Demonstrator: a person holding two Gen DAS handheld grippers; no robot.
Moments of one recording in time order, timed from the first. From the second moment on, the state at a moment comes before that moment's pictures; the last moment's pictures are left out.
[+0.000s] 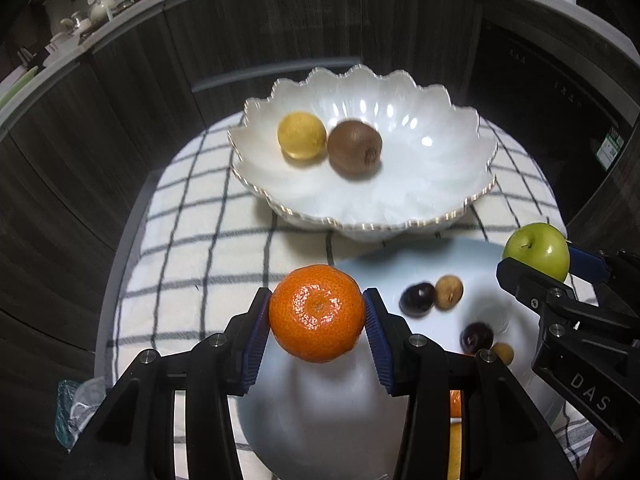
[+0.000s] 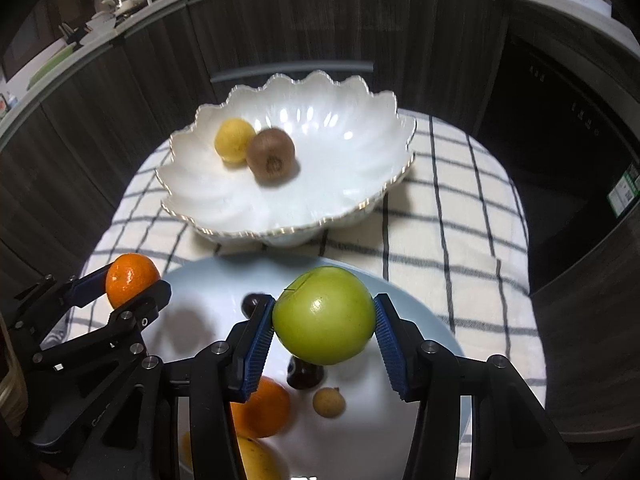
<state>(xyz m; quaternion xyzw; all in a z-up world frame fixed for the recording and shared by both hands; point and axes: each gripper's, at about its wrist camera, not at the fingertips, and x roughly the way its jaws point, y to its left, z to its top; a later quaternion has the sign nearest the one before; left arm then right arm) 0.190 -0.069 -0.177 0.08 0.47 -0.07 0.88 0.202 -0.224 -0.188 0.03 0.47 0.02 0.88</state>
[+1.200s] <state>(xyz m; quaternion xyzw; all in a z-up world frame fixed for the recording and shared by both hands) 0.331 -0.072 -0.166 0.06 0.45 -0.10 0.89 0.323 -0.234 -0.177 0.01 0.46 -0.01 0.89</state>
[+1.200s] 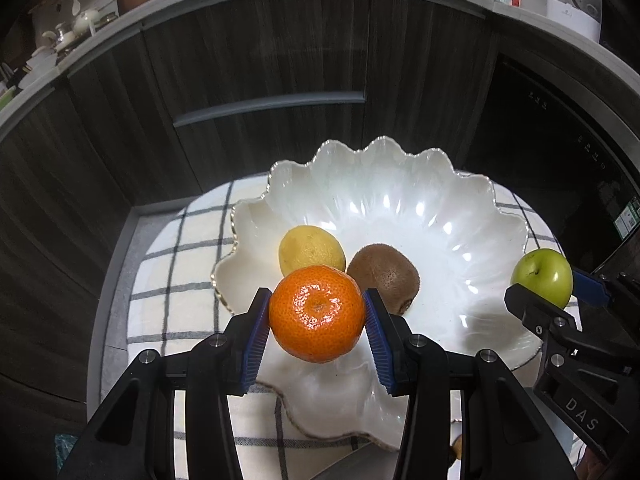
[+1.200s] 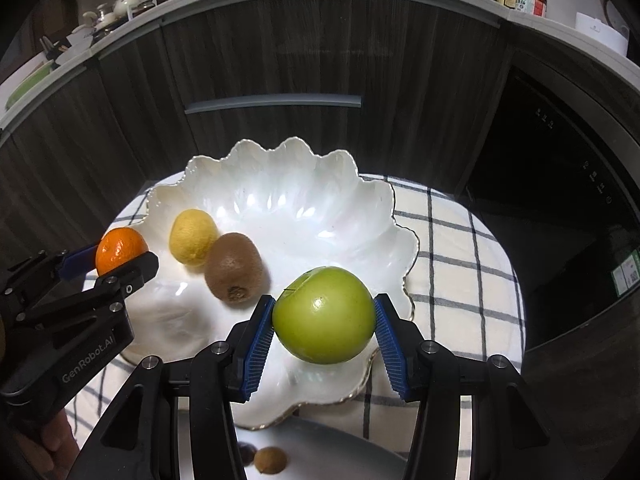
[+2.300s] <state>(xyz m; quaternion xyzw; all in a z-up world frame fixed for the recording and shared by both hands) 0.283 -0.076 -0.134 0.10 0.40 -0.07 0.91 0.272 -0.242 -0.138 0.00 0.42 -0.08 0.90</state>
